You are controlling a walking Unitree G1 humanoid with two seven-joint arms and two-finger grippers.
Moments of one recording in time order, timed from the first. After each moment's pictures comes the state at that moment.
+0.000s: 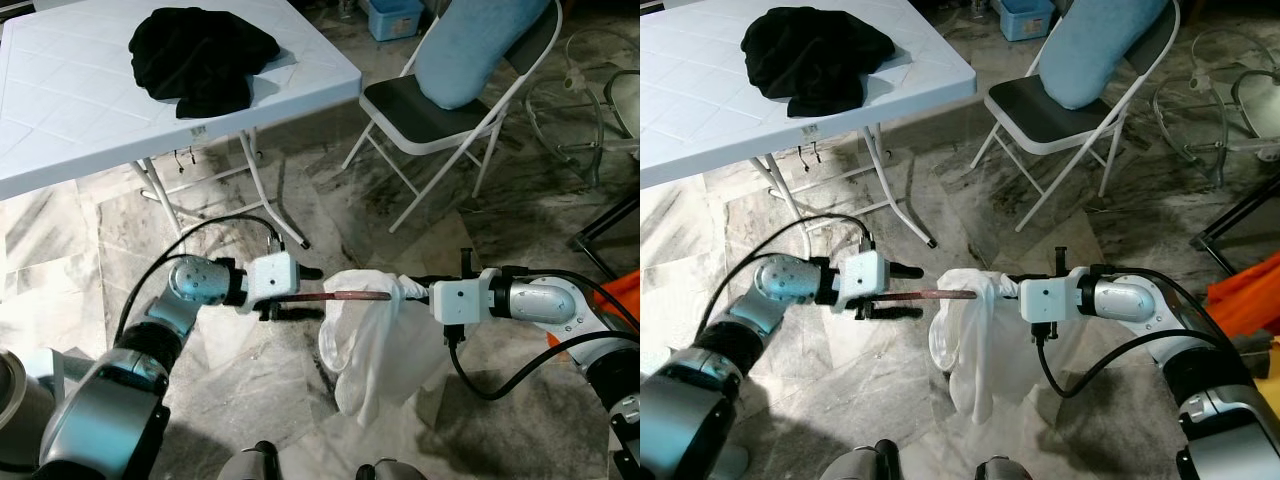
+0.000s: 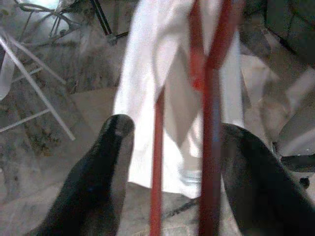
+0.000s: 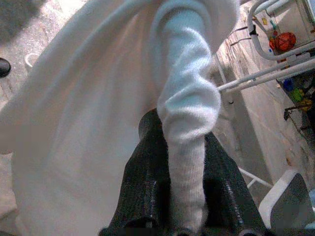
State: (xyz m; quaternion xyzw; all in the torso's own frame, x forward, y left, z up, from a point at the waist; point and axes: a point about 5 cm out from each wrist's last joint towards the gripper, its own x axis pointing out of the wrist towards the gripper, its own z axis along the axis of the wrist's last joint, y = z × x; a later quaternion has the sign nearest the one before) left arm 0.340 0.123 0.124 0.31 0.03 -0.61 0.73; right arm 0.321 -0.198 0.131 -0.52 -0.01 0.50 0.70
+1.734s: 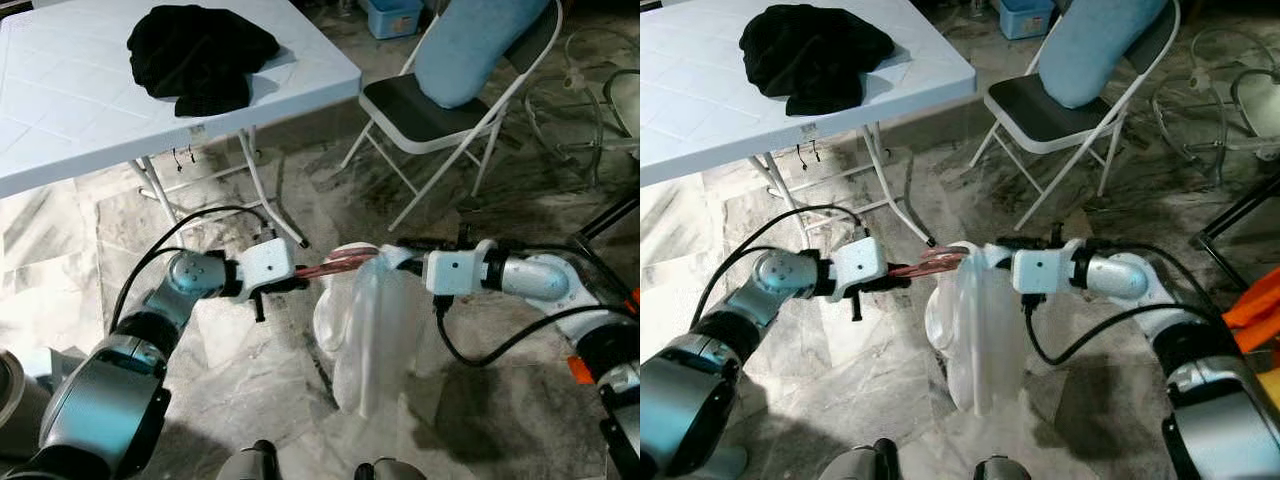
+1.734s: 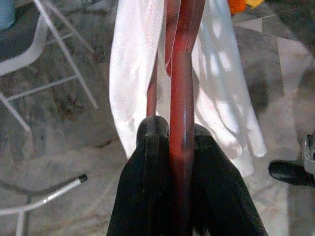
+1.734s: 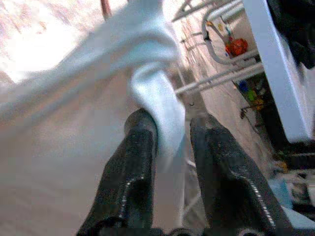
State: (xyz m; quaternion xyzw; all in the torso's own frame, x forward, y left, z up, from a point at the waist) left arm 0.351 0.138 0.118 0.32 0.06 -0.53 0.78; right arm 0.344 -0.192 0.159 -0.54 -0.06 0.44 0.72
